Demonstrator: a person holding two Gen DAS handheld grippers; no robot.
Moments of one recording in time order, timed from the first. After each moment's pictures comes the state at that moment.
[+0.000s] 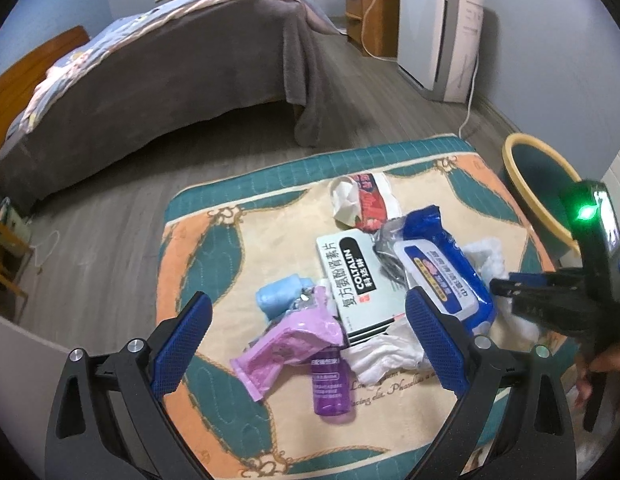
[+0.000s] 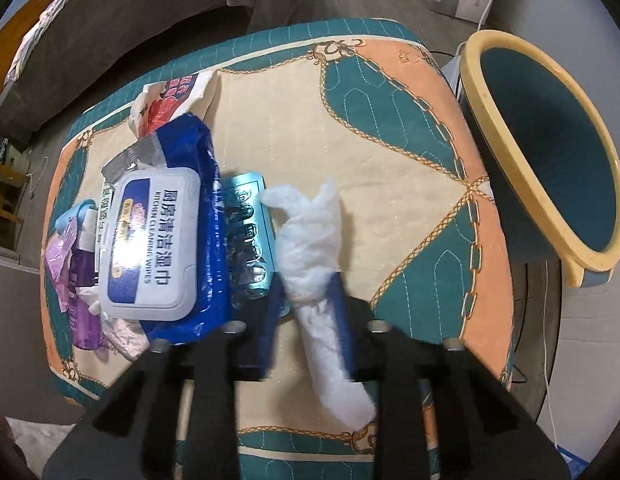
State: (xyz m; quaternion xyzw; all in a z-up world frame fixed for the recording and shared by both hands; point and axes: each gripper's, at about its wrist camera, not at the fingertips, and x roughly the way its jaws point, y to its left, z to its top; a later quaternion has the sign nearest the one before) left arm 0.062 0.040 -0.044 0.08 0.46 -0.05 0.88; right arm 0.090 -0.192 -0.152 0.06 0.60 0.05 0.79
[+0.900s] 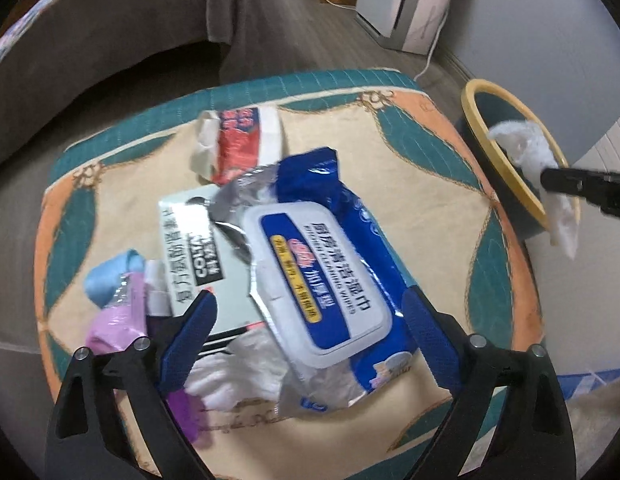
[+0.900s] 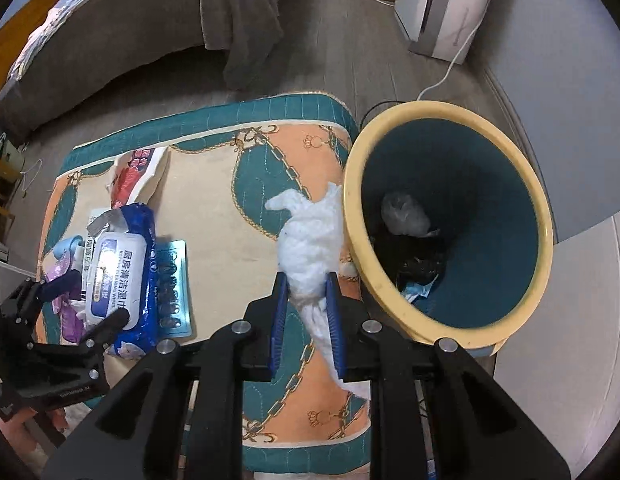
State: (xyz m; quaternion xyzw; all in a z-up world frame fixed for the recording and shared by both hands) left arm 0.090 -0.054 -0.118 0.05 0.55 -0.12 0.82; right arm 0.118 -0.279 -0.081 0.01 0.57 0.04 0.82
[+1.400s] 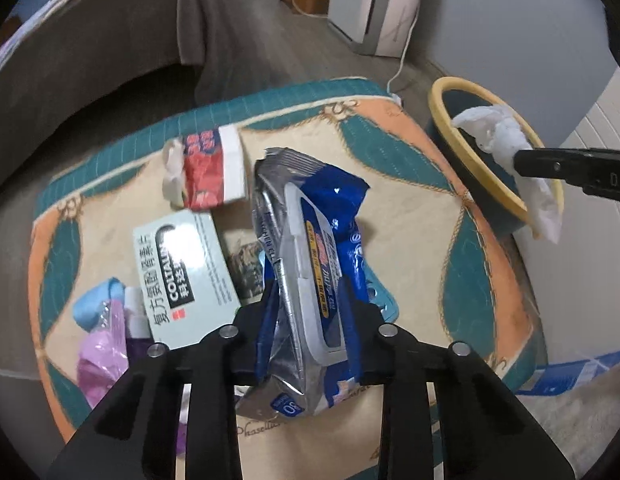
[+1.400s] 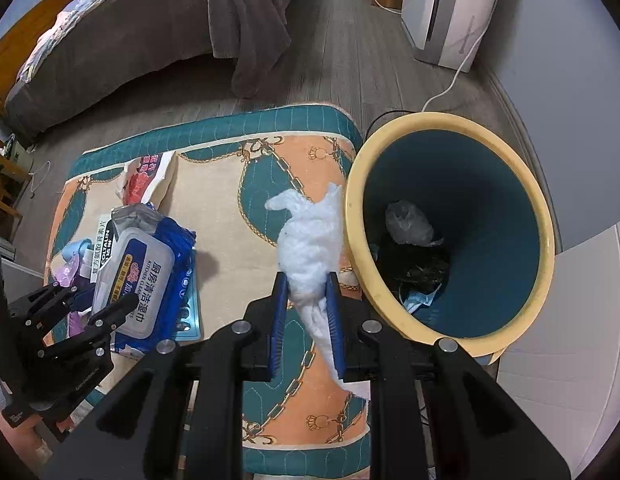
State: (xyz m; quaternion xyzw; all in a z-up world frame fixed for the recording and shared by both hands) left arm 0.080 -0.072 -0.106 0.07 0.52 -0.16 0.84; right arm 0.114 -0.285 -0.073 0.02 0.56 0.06 0.82
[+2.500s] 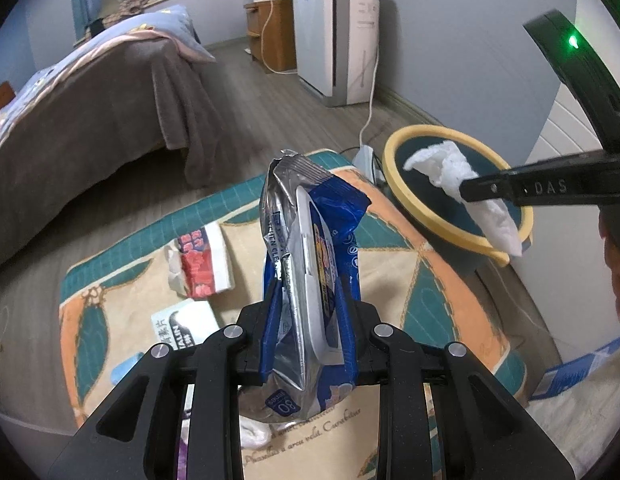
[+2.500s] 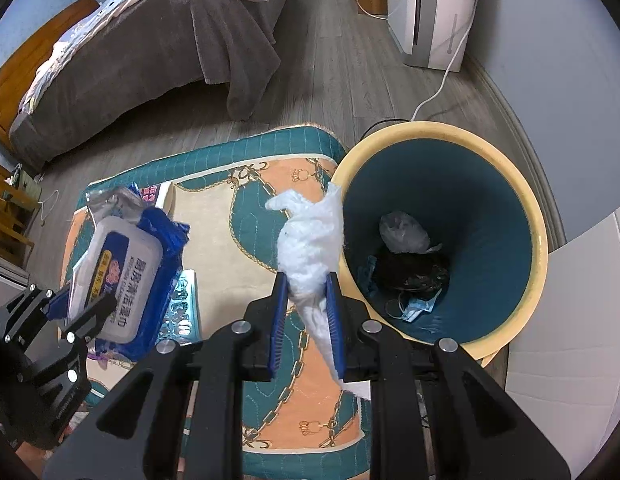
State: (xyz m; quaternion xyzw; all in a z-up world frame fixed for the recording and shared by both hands) left arm 0.069 -0.107 -0.050 0.12 0.43 -0.19 0.87; right arm 0.116 -0.310 -0.055 0.06 0.54 0.05 0.84
